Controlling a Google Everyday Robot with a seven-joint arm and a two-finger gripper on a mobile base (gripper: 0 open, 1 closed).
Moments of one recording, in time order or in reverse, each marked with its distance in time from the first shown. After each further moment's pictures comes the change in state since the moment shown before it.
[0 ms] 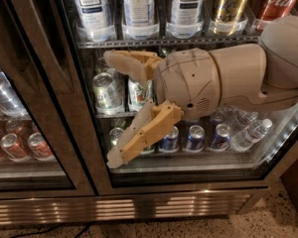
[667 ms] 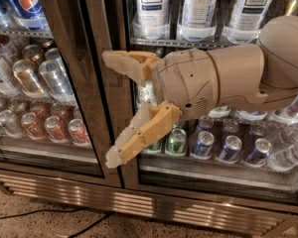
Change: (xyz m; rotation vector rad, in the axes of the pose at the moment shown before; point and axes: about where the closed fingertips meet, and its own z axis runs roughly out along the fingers) arm 0.000 0.000 0.000 0.002 0.000 0.000
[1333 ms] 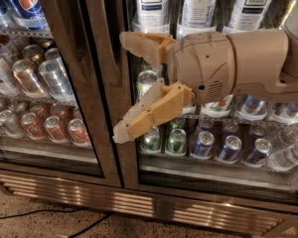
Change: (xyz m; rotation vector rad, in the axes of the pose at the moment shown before) arm -0.016 -0.020 -0.022 0.107 0.015 -0.003
